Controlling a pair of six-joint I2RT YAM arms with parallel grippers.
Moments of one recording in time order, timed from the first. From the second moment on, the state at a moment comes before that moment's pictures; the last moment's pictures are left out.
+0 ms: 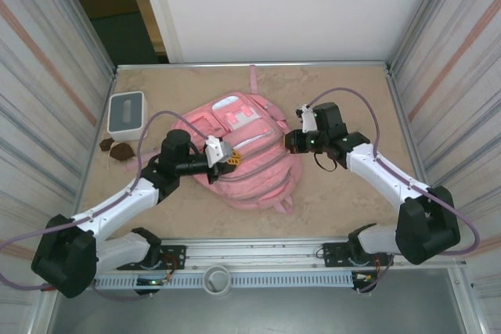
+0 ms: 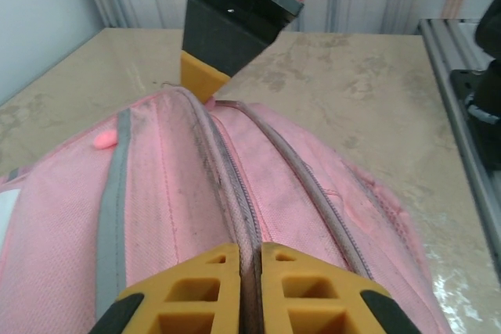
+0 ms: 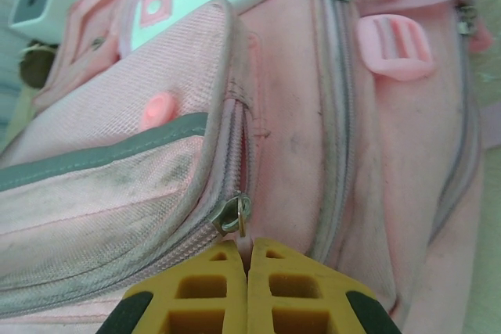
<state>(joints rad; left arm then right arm) -0.54 1.11 0.57 0.15 0.73 0.38 0.40 1.32 0.89 -0.34 -0.41 0.37</state>
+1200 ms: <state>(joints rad) -0.86 1.30 0.86 -0.08 0.19 0.48 0.40 1.33 0.88 -0.27 -0.47 0.38</state>
